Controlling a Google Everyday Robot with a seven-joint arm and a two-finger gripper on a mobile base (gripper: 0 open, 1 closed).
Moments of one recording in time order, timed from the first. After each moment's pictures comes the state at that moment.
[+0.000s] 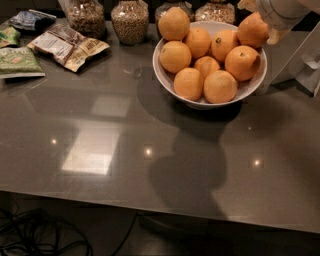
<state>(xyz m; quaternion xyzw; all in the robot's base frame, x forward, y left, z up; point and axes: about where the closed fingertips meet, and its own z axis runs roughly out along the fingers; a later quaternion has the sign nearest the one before) 0.661 -0.256 1.031 -0.80 0.38 -0.44 0.14</state>
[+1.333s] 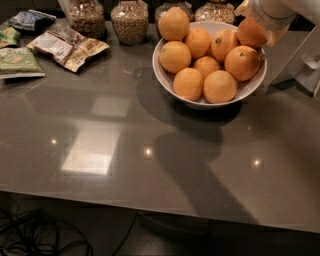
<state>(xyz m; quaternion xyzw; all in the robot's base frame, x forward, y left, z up) 0.700 -0.272 1.006 -0.81 0.38 -0.42 0.10</state>
